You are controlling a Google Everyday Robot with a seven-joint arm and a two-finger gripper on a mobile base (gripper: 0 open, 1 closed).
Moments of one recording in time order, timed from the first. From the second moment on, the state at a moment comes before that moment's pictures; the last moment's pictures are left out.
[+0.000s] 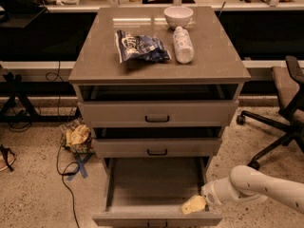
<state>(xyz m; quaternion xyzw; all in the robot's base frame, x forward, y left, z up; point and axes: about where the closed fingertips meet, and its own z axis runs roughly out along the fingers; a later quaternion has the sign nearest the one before) 0.438 -0.162 0.372 -0.29 0.90 0.30 0.15</state>
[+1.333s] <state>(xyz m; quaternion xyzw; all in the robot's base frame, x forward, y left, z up) 0.400 -0.242 0.254 -0.11 0.95 0.26 0.12</state>
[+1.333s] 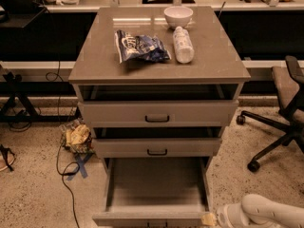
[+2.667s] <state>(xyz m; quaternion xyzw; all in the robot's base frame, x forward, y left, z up) 0.419 -0.232 0.150 -0.06 0.97 0.20 0.13</state>
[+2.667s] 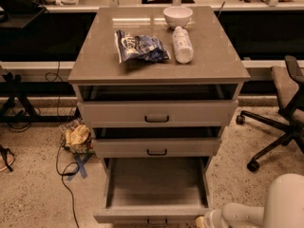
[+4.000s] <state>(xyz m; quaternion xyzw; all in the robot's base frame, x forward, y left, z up) 0.548 -0.113 0.162 -0.19 0.92 0.27 0.23</state>
